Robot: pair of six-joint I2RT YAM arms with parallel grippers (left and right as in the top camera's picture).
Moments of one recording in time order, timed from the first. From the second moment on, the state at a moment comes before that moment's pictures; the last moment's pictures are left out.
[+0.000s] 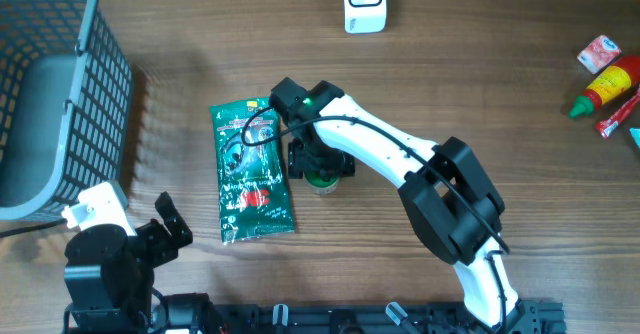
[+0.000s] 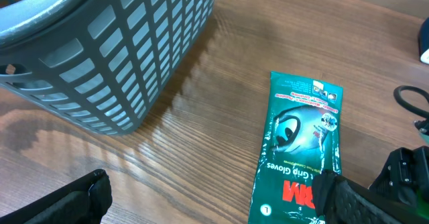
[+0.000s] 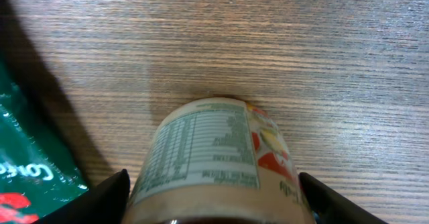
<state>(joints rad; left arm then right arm) 0.03 0.46 0.92 -1.14 -0.25 -0.28 0.77 2.18 1.68 -1.14 -0.08 0.72</state>
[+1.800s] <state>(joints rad) 0.03 0.46 0.92 -1.14 -0.25 -0.28 0.46 2.15 1.75 -1.60 -0.56 0.23</state>
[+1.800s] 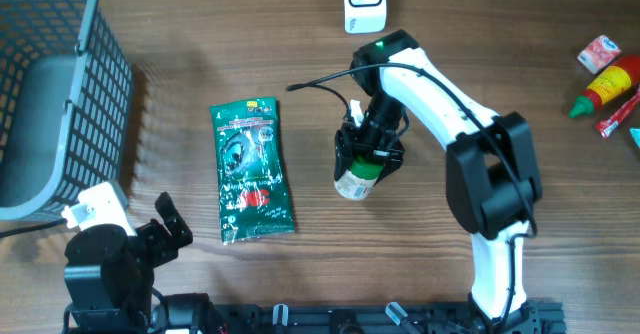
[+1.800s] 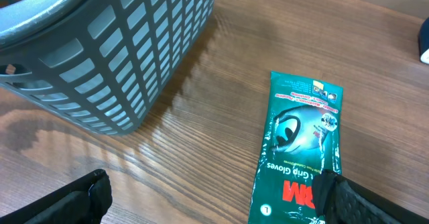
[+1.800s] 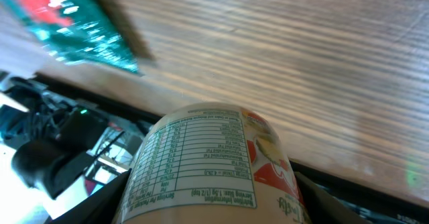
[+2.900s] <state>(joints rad) 0.03 0.46 0.92 -1.14 -0.25 -0.28 0.46 1.96 1.89 -0.89 0.14 0.50</state>
